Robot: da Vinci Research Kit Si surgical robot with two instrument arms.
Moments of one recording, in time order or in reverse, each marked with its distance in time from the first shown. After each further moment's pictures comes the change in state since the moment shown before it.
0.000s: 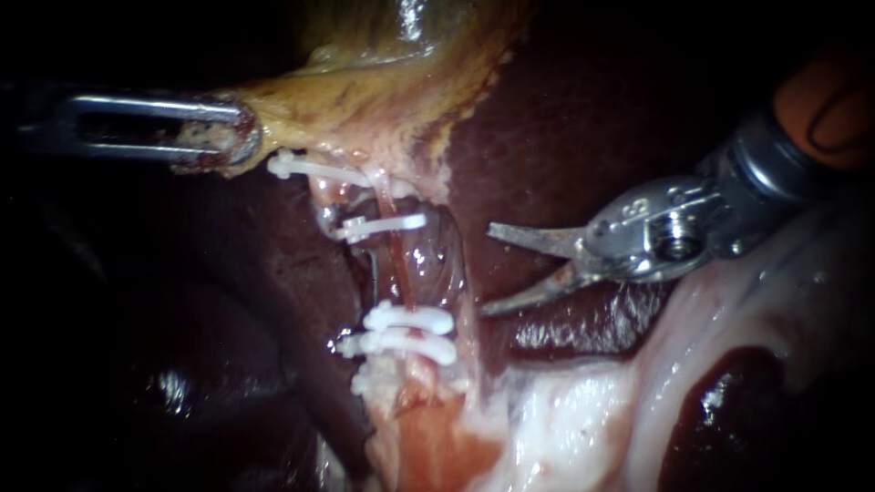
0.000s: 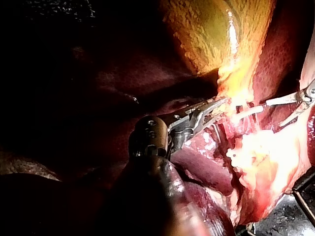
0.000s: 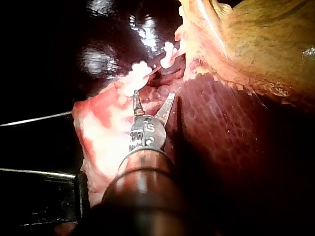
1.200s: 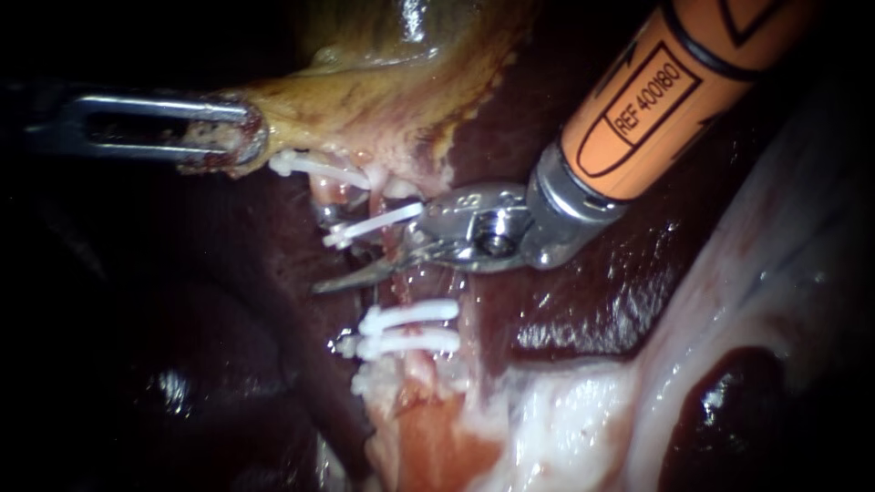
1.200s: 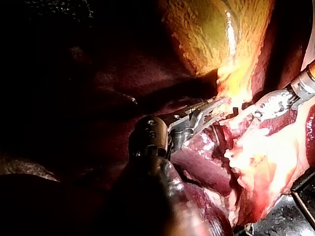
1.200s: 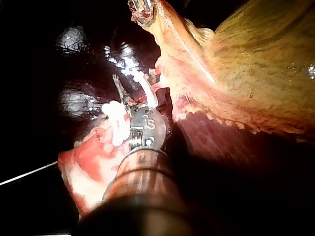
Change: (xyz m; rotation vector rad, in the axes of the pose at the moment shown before) right arm 0.004 0.001 0.012 0.311 0.238 0.124; left arm 0.000 0.000 0.000 0.004 0.002 -0.001
